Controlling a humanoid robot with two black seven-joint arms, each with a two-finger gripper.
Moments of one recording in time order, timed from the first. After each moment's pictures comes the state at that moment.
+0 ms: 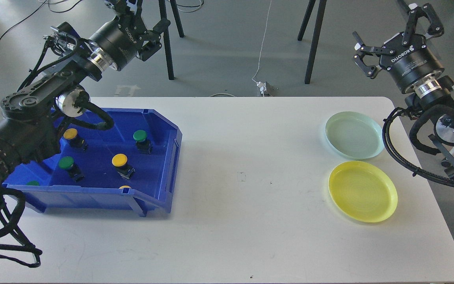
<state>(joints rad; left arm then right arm) -1.06 0.29 -0.48 -0.55 0.38 -0.49 -0.49 0.75 -0.48 0.88 0.88 0.20 0.49 0.14</state>
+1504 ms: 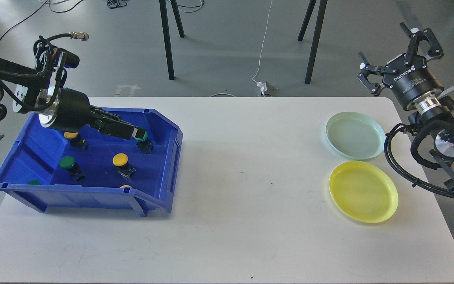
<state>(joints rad) -1.53 0.81 0.45 -1.21 1.30 -0.49 -0.49 0.69 -0.47 0.88 0.82 0.20 0.49 0.15</state>
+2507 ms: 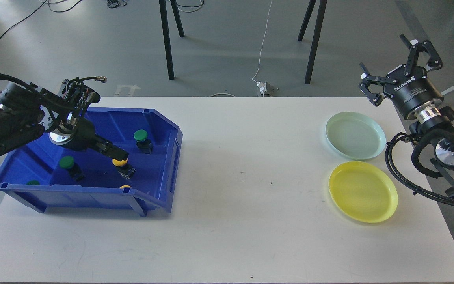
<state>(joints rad) -1.34 0.51 0.61 -0.75 1.30 -0.49 -0.49 0.64 -0.48 0.88 0.82 0.20 0.49 0.15</state>
